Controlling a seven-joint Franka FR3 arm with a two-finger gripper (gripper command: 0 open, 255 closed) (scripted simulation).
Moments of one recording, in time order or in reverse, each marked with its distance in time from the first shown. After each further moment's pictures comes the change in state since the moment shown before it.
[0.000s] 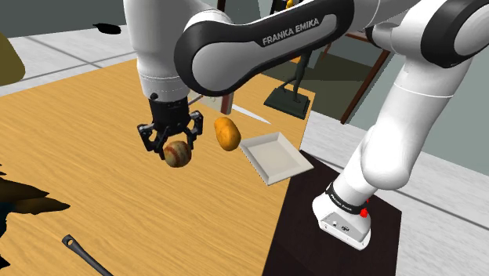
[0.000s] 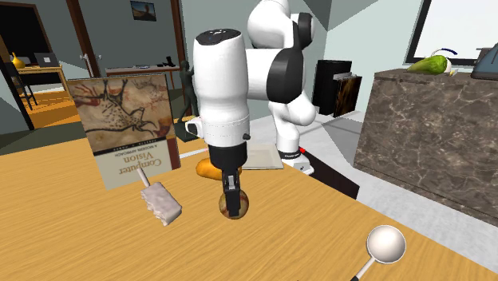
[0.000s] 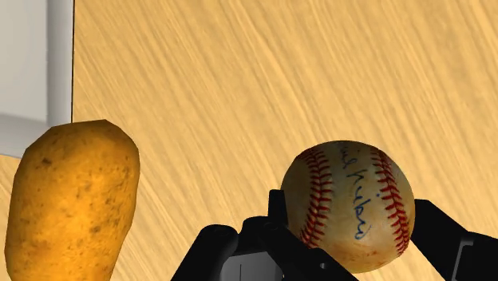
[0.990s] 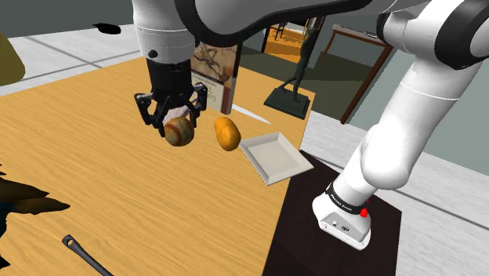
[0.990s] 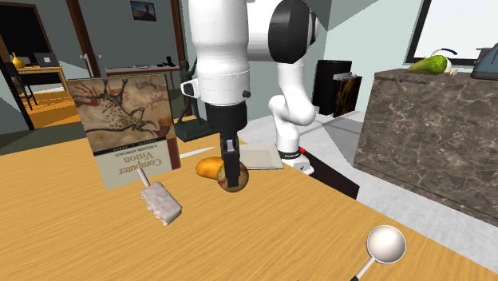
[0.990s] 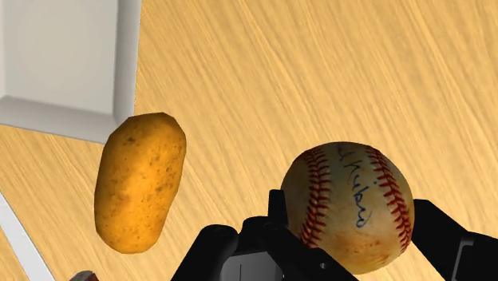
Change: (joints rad) arm -0.012 -0.063 0.005 0.122 0.043 -0.171 -0.034
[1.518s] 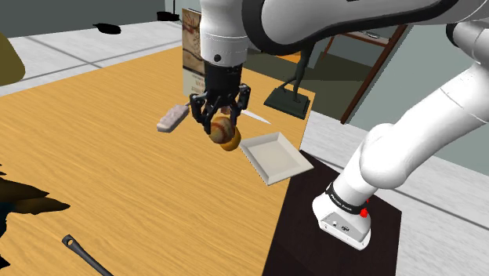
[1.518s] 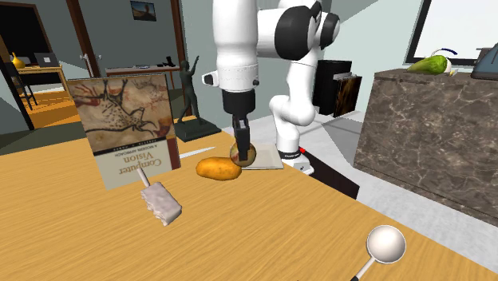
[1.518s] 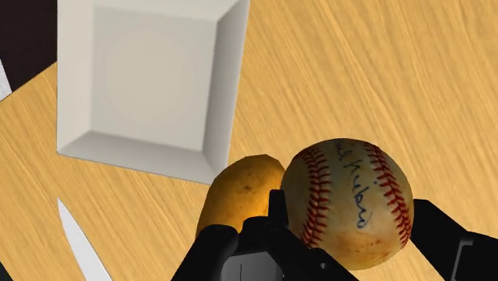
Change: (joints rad) arm -0.054 -0.368 -0.082 -0.343 0.197 0.036 -0.205
